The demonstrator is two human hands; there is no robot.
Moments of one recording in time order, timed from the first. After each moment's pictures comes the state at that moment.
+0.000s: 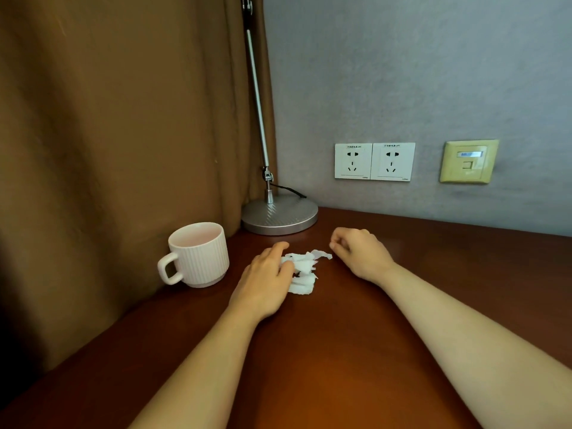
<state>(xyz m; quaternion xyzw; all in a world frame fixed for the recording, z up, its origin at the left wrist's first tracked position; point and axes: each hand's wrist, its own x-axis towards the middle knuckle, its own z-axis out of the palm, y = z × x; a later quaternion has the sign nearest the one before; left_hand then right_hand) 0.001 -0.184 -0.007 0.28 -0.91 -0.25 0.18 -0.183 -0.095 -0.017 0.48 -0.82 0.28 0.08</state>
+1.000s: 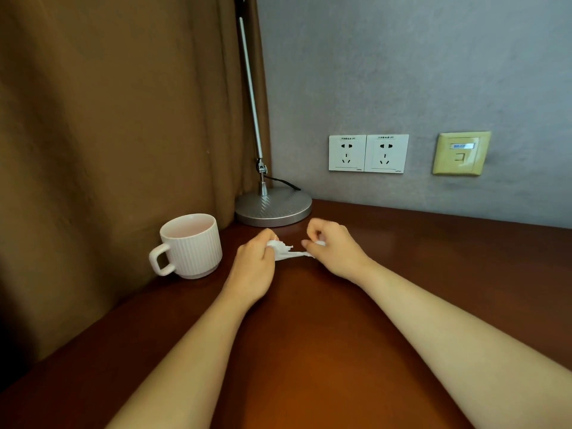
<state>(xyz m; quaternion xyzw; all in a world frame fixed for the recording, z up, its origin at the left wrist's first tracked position) 0.001 -0.188 -0.005 0.25 -0.87 -0.29 0.30 -0.150 -0.105 -0.016 0.51 -0.76 0.41 -0.01</state>
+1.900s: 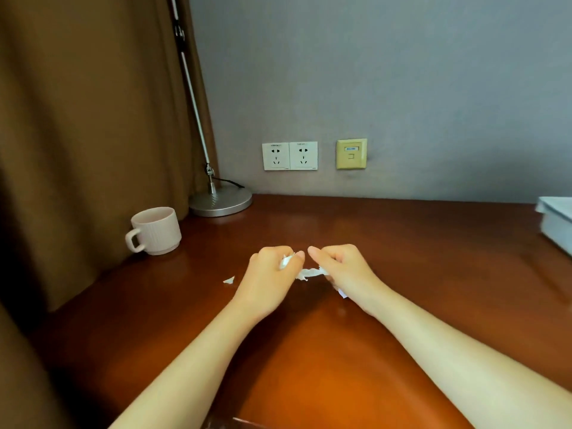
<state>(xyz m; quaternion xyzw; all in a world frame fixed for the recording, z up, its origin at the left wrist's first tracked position) 0.063 -0.007 0.017 0.12 -0.89 -0.35 0.26 -0.036 0.110 0.005 0.36 -0.75 0.55 -0.08</state>
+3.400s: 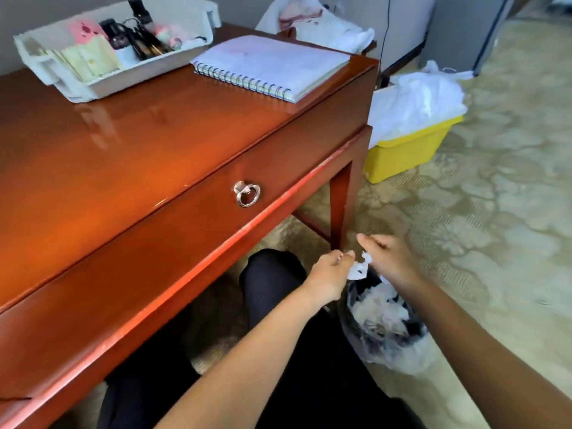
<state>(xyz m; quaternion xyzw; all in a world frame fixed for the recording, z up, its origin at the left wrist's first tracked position) 0.094 0.589 -0.209 -0.11 -0.79 -0.46 -0.38 0.143 0.708 -0.206 -0.29 -0.78 0.54 0.10</state>
